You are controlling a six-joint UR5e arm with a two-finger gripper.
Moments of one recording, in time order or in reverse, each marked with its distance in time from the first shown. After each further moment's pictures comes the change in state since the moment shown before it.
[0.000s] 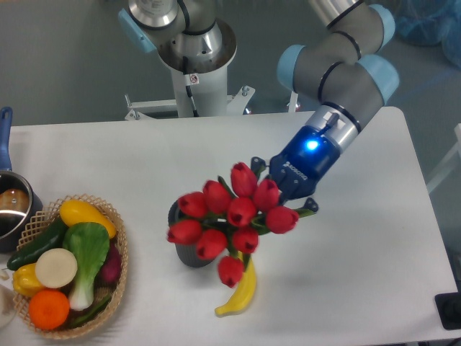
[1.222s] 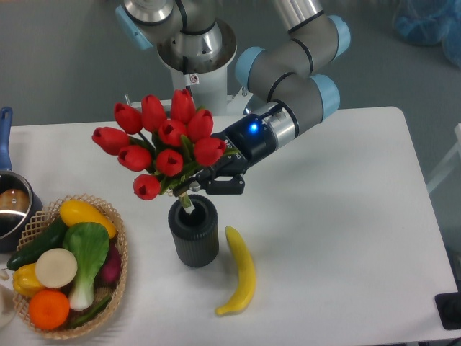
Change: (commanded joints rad) arm -0.026 0.054 -0.223 0.000 -0.249 0.227
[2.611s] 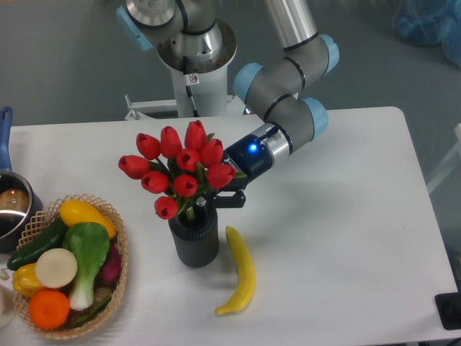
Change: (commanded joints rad) arm 0.017 -0.083 -0.114 -0.002 0.006 0.144
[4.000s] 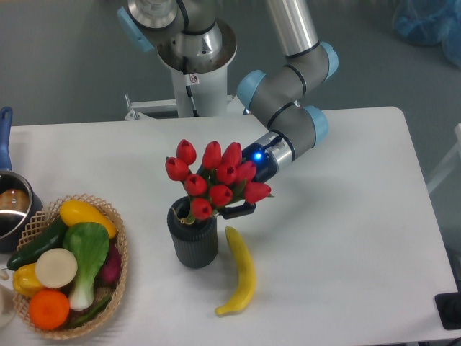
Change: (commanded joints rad) arm 0.015 -0.035 -0.011 0.000 0.005 0.043
